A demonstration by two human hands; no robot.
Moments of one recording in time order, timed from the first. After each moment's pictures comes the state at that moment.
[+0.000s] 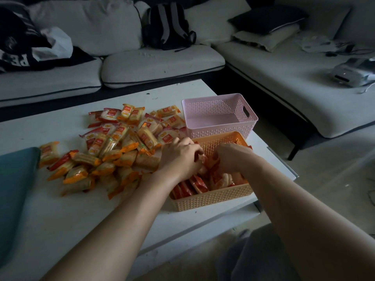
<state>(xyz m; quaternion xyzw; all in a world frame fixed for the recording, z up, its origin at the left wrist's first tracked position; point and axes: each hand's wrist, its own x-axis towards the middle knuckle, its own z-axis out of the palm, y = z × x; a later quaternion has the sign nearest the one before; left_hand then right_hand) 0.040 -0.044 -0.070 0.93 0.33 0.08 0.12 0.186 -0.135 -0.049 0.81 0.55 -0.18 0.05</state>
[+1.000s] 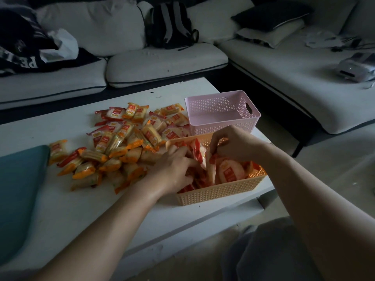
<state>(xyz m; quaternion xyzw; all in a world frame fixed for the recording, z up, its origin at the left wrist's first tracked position) -0.010 -0.063 -0.054 0.96 0.26 -0.01 0.14 0.190 -0.150 -0.016 0.74 0.56 -0.26 -0.25</state>
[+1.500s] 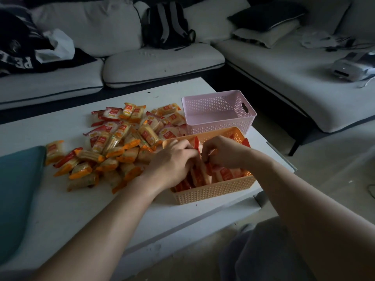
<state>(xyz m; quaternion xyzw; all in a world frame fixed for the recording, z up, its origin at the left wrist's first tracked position) -0.002 -0.057 -0.056 0.96 0.21 0.12 0.13 0.173 -0.149 -0.033 0.74 0.55 -0.32 -0.21</state>
